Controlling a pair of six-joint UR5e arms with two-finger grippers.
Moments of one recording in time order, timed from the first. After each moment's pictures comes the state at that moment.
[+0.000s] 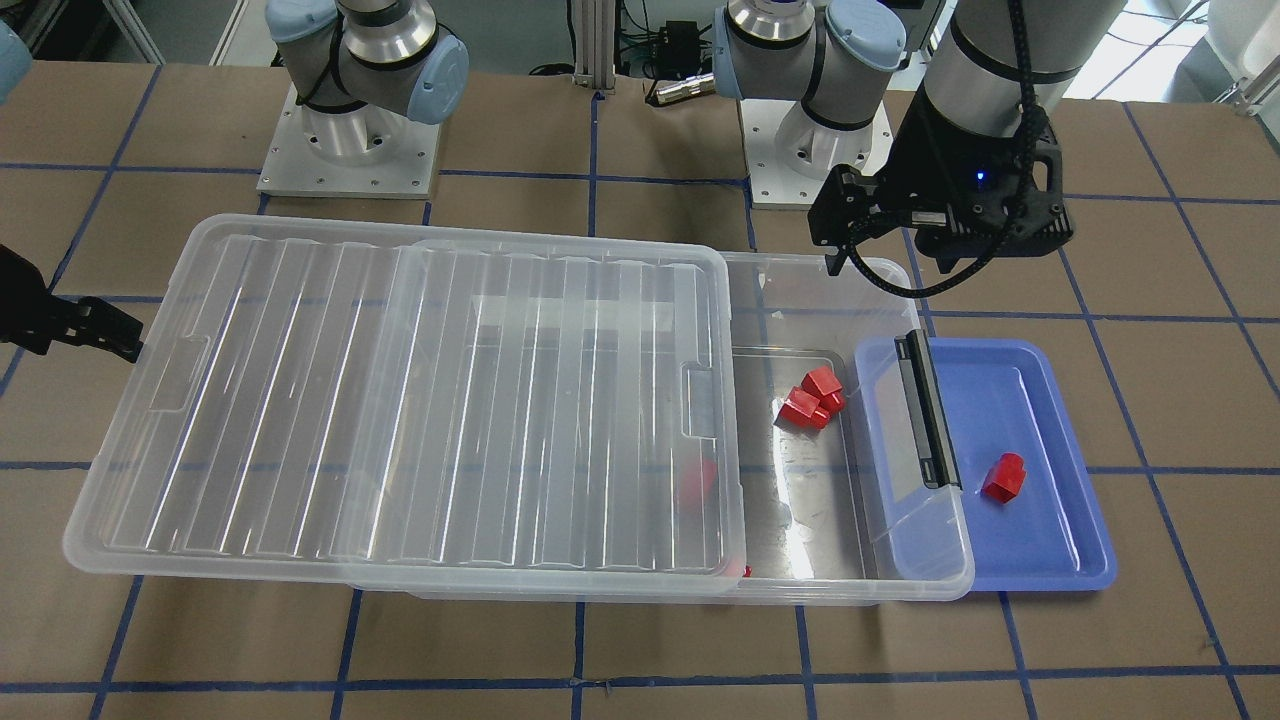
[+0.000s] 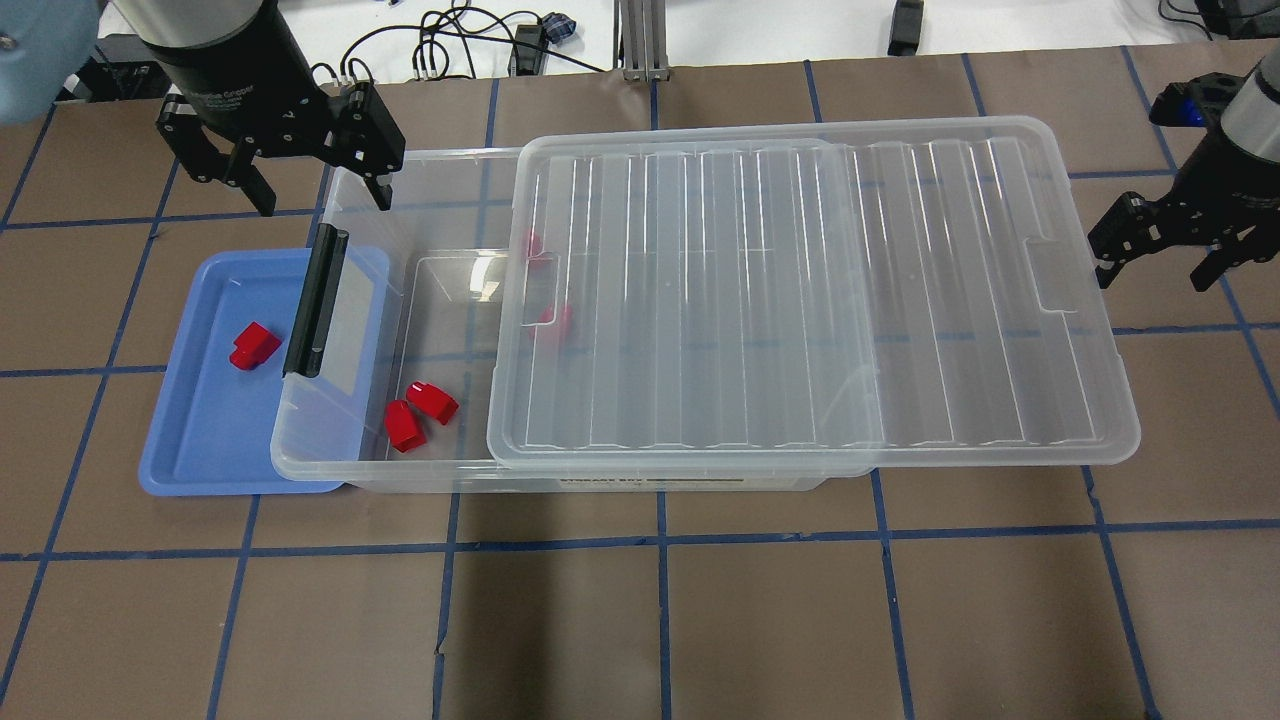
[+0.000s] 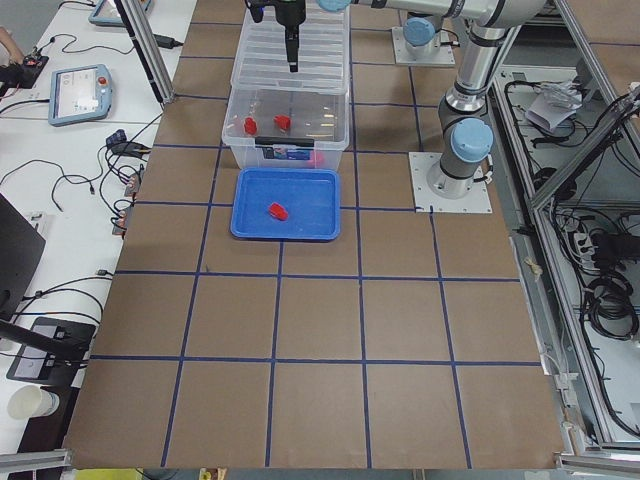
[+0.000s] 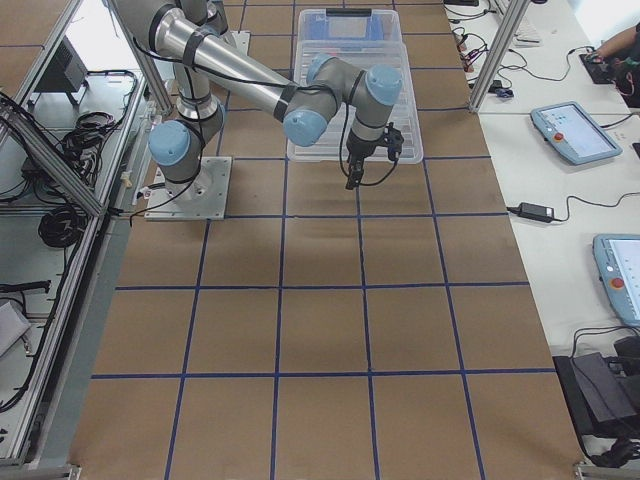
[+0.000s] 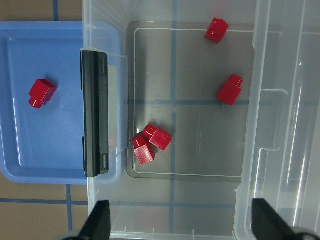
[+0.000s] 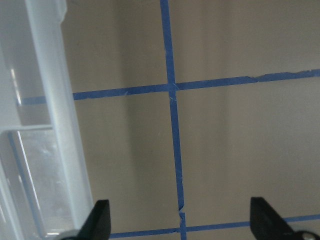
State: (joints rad) left arm -1.58 -1.66 -1.39 -1.70 1.60 -0.04; right arm 1.15 -1.40 1.70 -1.73 -1.62 -0.33
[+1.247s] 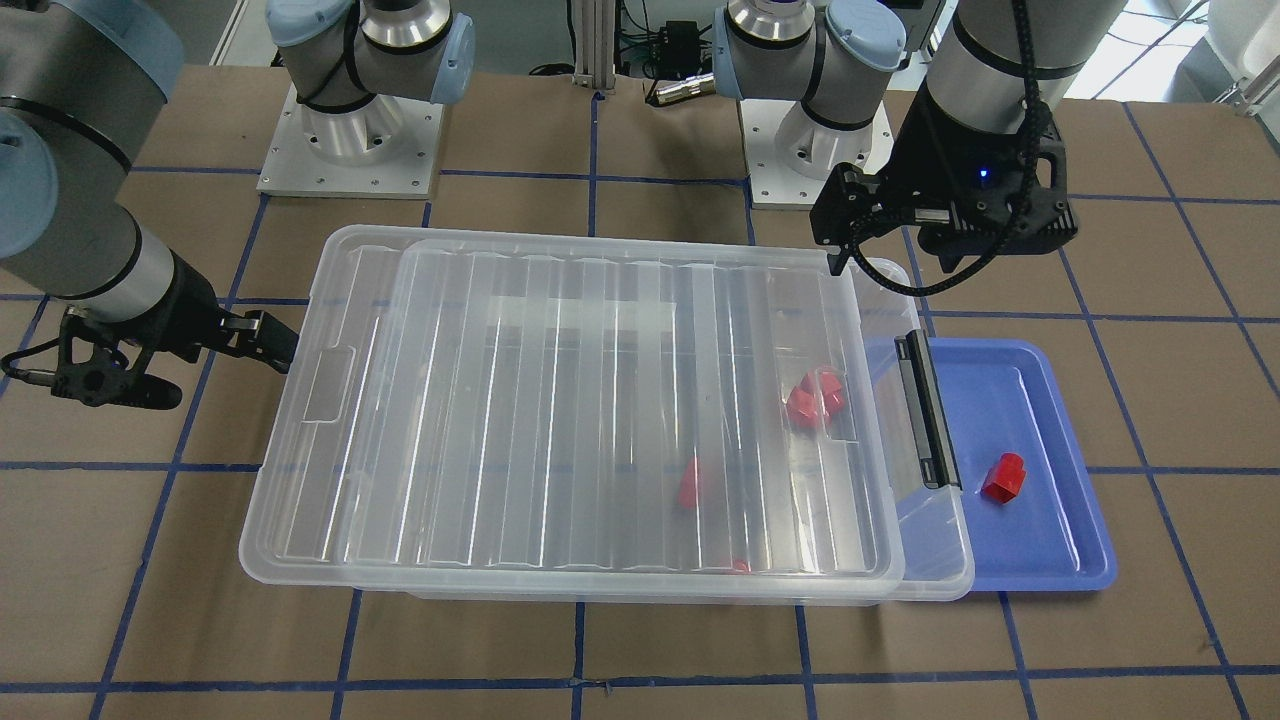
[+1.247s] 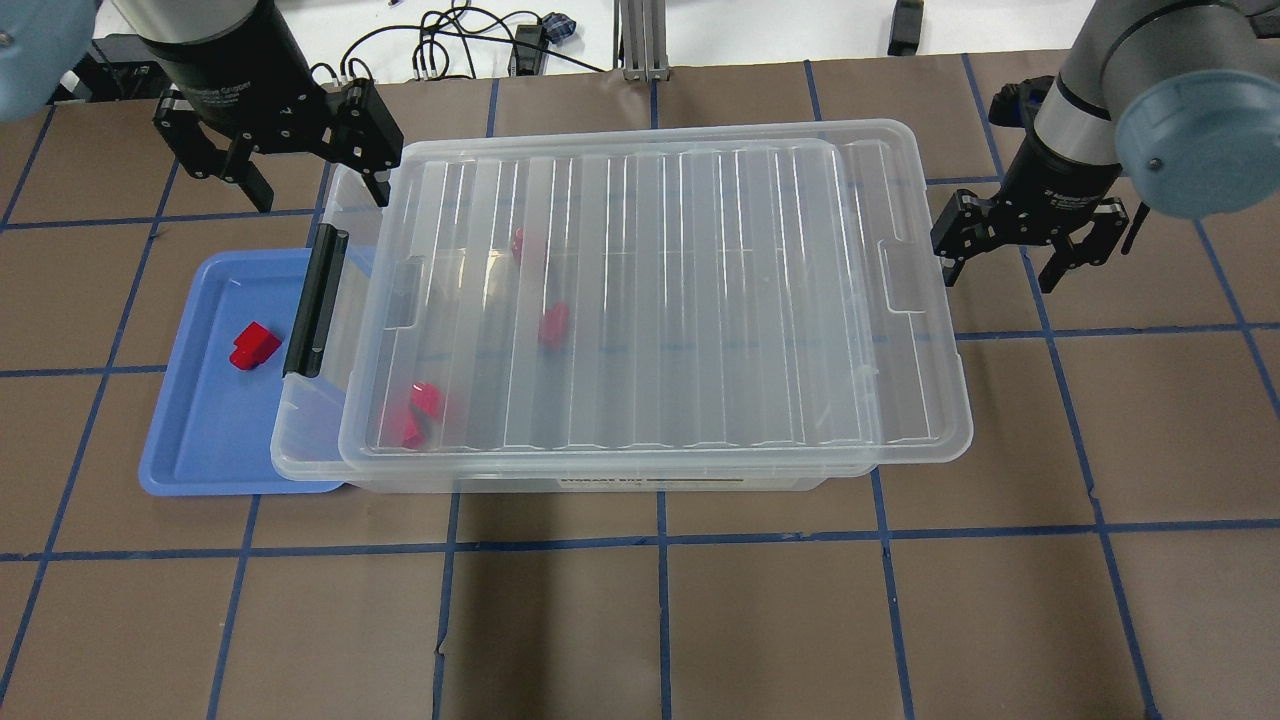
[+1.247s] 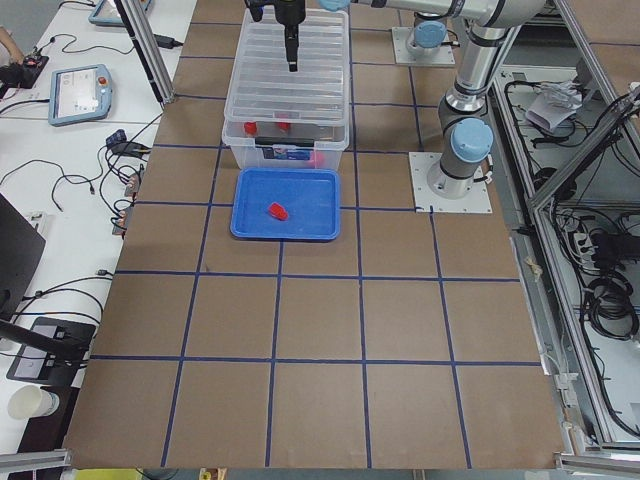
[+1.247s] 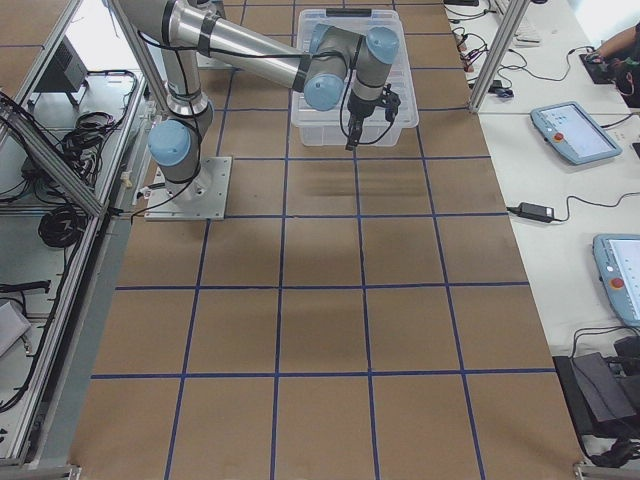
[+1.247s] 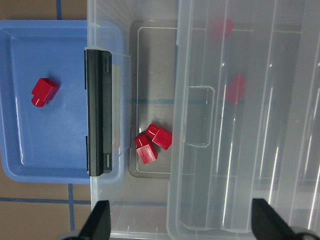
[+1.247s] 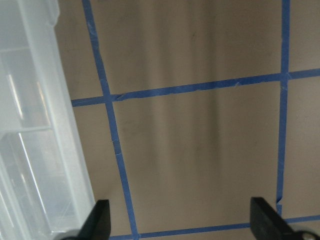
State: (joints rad) left arm -1.58 -1.66 -1.39 -1.70 1.61 -0.04; right arm 1.40 -1.40 1.70 -1.70 -1.57 -0.06
